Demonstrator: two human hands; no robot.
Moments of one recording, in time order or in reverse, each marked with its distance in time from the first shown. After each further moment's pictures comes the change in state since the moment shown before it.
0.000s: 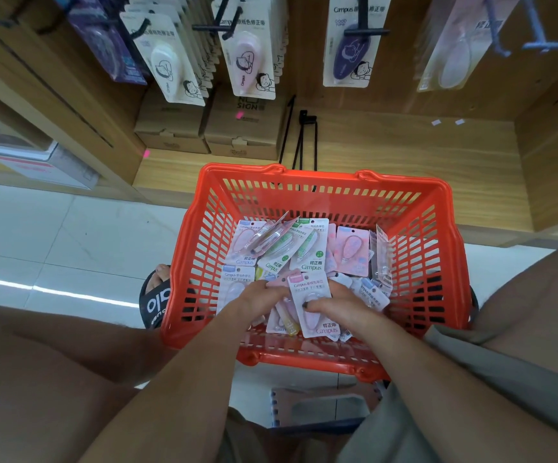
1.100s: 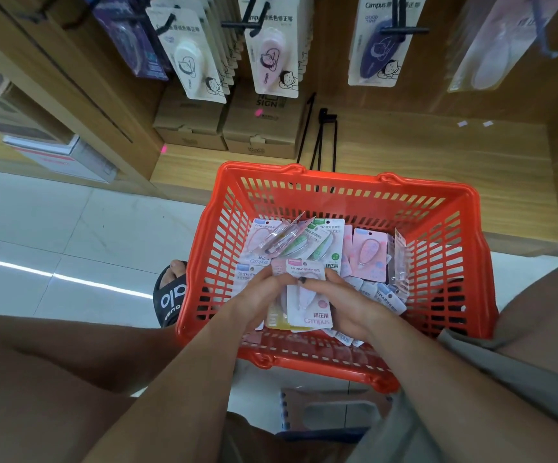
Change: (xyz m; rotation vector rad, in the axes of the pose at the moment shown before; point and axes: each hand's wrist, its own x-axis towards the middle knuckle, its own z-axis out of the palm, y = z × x) left_hand -0.017 0.003 -0.016 -0.389 -0.062 0.086; right_hand 0.016 -0.015 0.020 0.539 -0.194 0.043
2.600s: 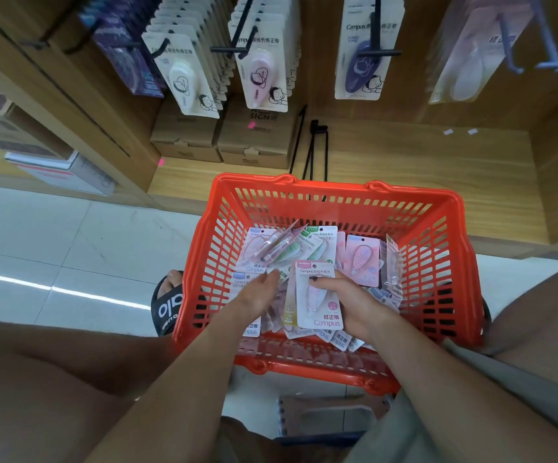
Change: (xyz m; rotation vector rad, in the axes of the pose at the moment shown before) left_hand -0.008 0.020 0.001 0.510 0.085 -0.047; right_hand -0.015 -0.015 -0.012 0.122 0.011 -0.037
